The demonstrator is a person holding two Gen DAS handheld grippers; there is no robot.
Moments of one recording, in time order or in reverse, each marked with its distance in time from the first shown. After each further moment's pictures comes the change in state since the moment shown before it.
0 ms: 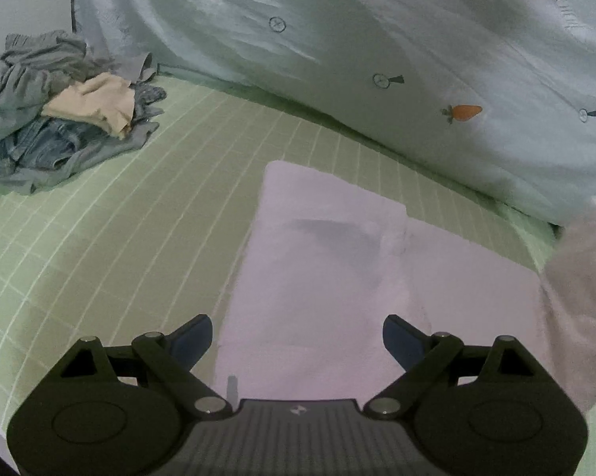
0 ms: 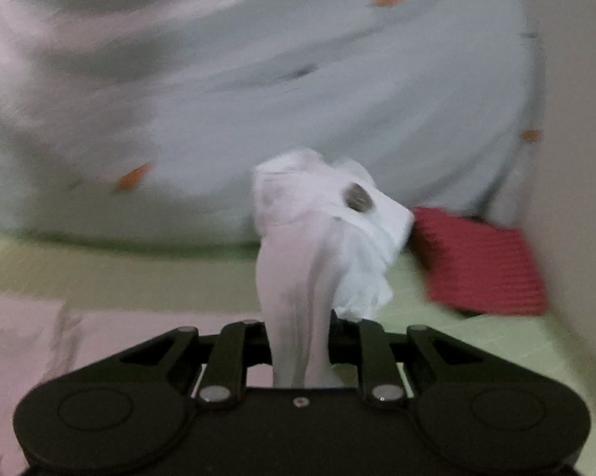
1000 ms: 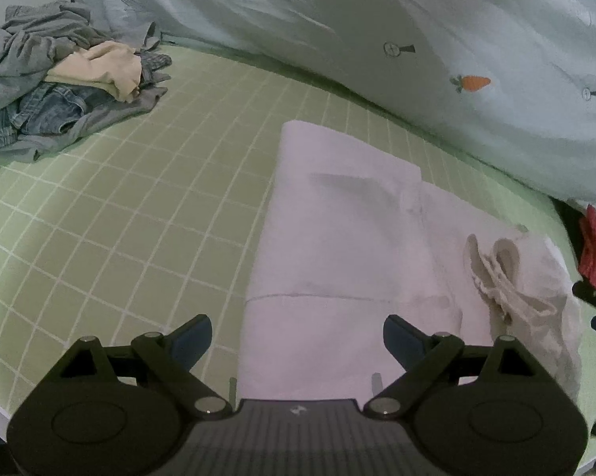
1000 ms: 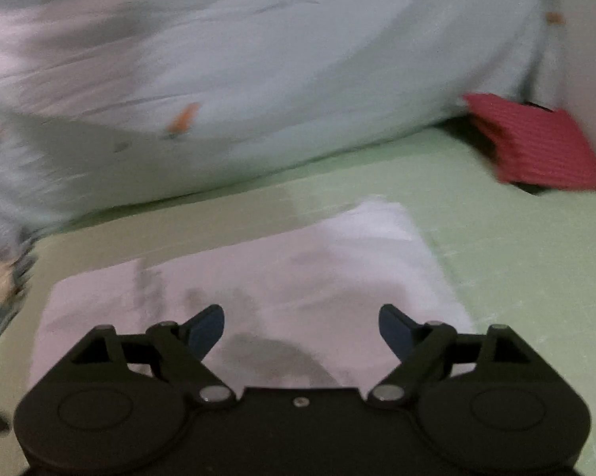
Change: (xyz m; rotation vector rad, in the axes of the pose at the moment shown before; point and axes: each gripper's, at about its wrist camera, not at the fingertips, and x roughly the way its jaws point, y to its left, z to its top) left arm 0.005 0.020 -0.015 0.003 0.071 -0.006; right arm 0.008 0.015 -0.034 0.274 0.192 0.084
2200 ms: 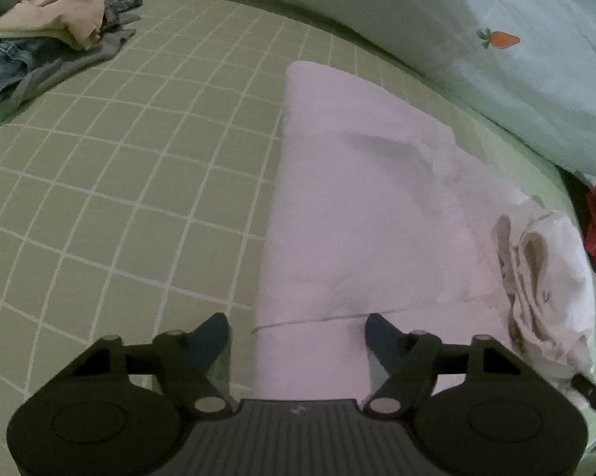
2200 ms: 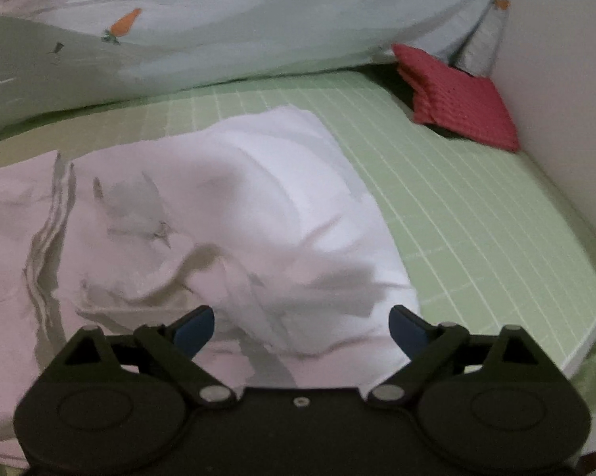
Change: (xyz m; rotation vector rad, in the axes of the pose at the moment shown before) left arm 0.080 0.019 0.028 -0.010 0.164 -0.075; right arm -0.014 0.005 -0.073 -0.106 0.143 -0.297
